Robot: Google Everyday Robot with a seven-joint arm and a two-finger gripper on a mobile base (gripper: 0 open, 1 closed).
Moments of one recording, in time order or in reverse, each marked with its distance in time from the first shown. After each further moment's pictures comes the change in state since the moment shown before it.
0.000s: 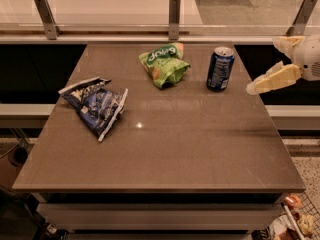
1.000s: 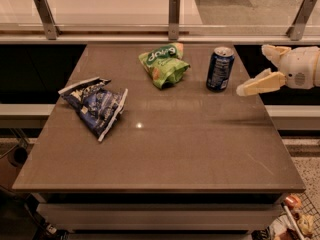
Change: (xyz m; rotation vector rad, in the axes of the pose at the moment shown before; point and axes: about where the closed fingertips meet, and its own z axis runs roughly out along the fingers) arm 0.018 -0.013 0.039 -0.019 -0.135 0.052
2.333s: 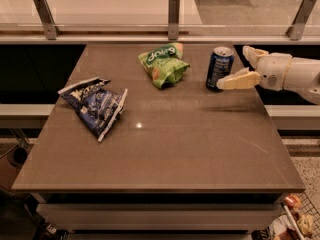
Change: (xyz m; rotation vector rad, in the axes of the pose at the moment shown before) arm -0.002 -0.012 0.059 -0.012 -0.189 0.069
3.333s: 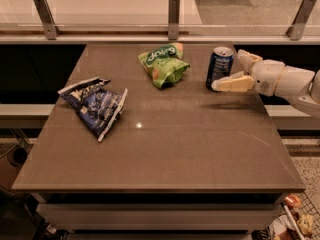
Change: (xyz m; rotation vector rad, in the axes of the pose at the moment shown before) arm 0.011 -0.001 0.014 0.003 -0.103 0.043
